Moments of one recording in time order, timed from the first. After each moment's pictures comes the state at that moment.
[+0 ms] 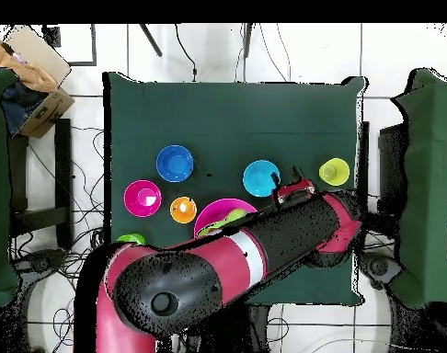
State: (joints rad) arm -0.02 0.10 -0.97 1.26 -0.84 -1.12 2.83
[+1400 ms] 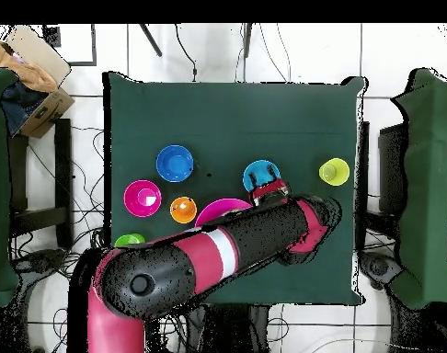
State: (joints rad) arm 0.06 0.21 -0.97 1.29 -0.62 -1.19 2.65
